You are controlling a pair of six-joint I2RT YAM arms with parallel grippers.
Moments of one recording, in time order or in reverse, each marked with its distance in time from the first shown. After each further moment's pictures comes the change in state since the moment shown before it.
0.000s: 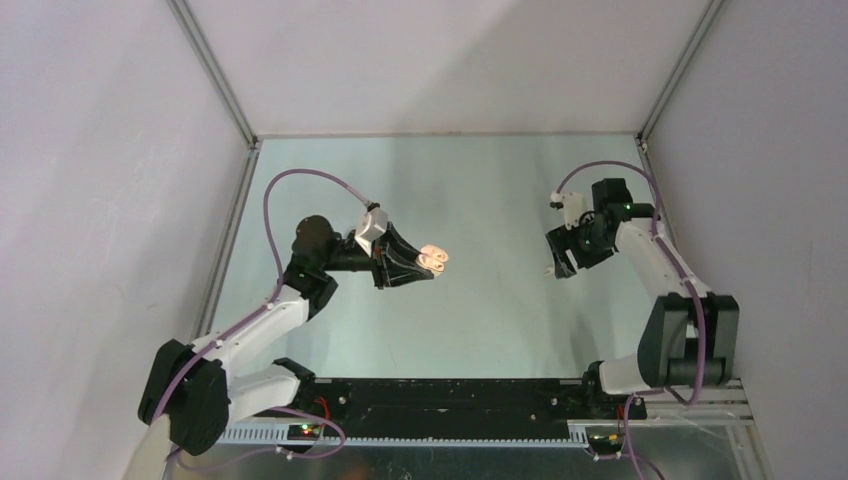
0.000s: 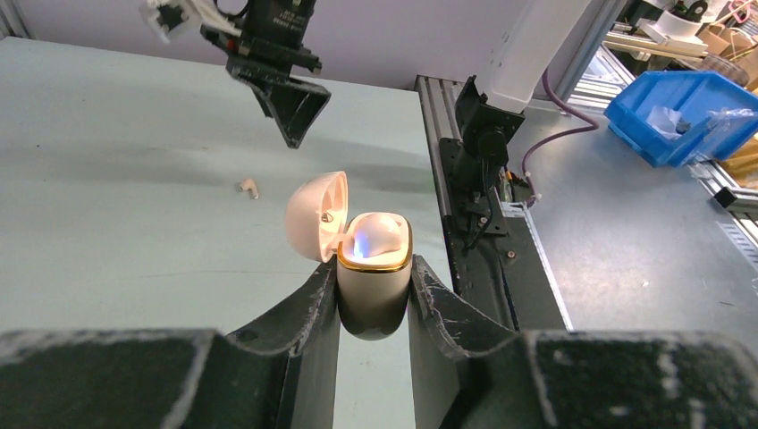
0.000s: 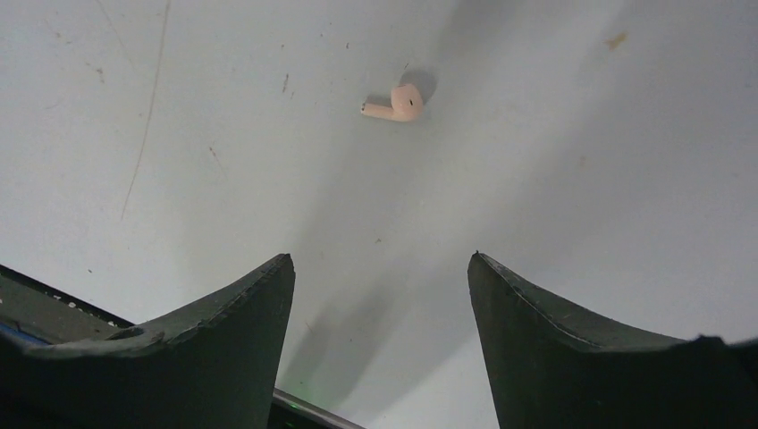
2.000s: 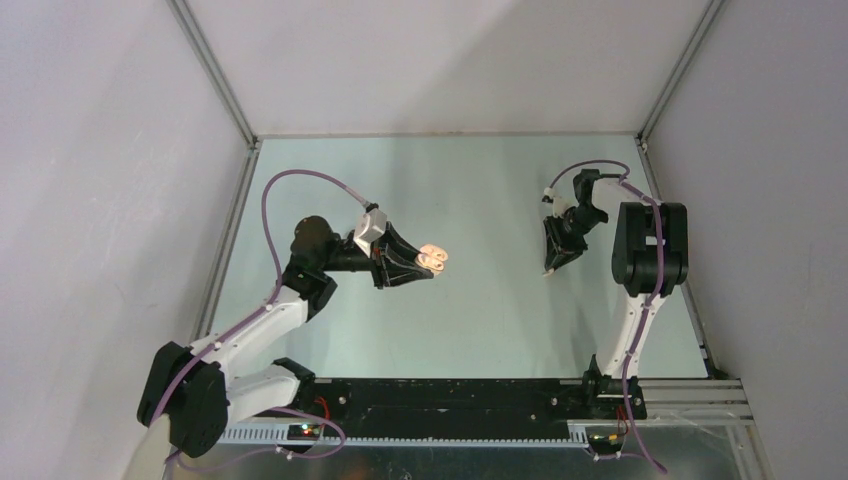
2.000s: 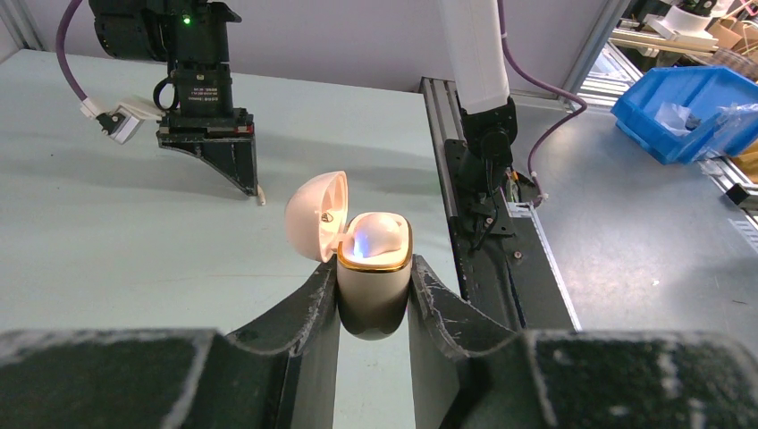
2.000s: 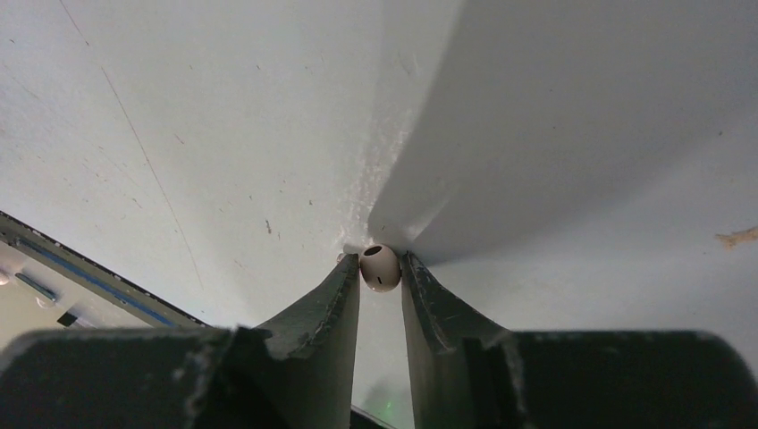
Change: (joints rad) left arm 0.000 -0.011 0.000 -0.001 -0.006 0.018; right arm -0.034 0.641 0.348 -0.104 -0.138 0.192
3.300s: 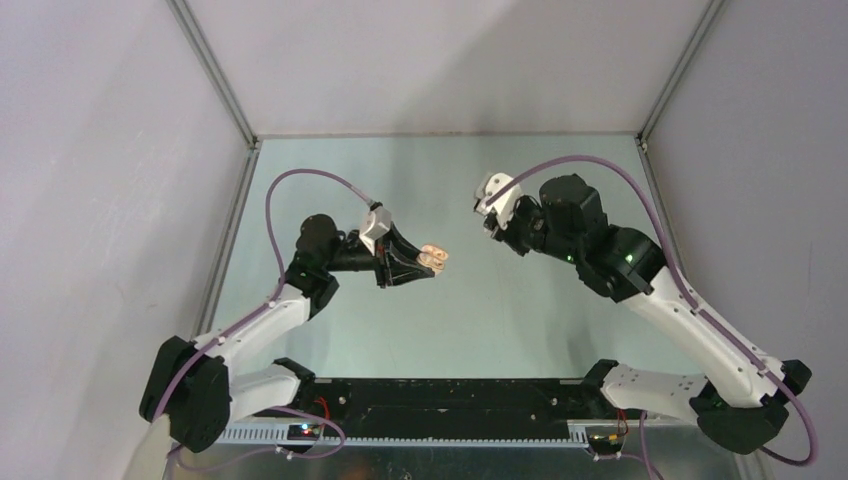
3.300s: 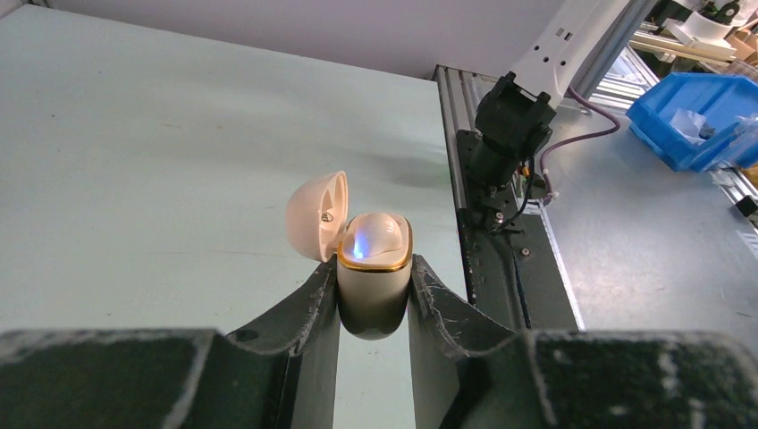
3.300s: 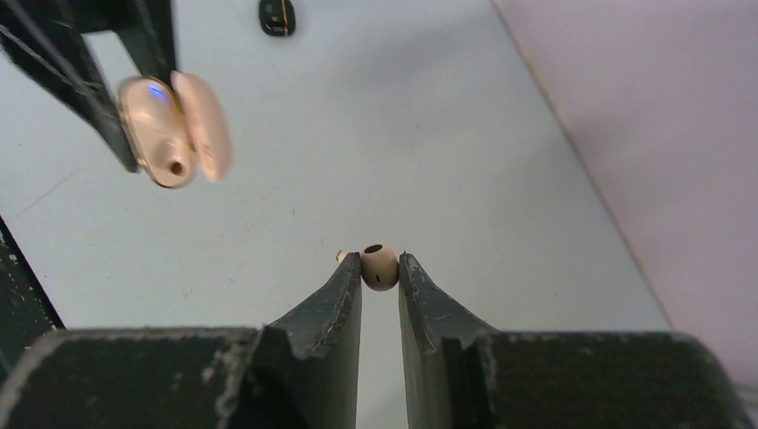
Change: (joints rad) left arm 0.000 0.023 0.000 -0.053 -0.040 0.018; right arm 0.768 -0.928 -0.049 0.287 0.359 -0.172
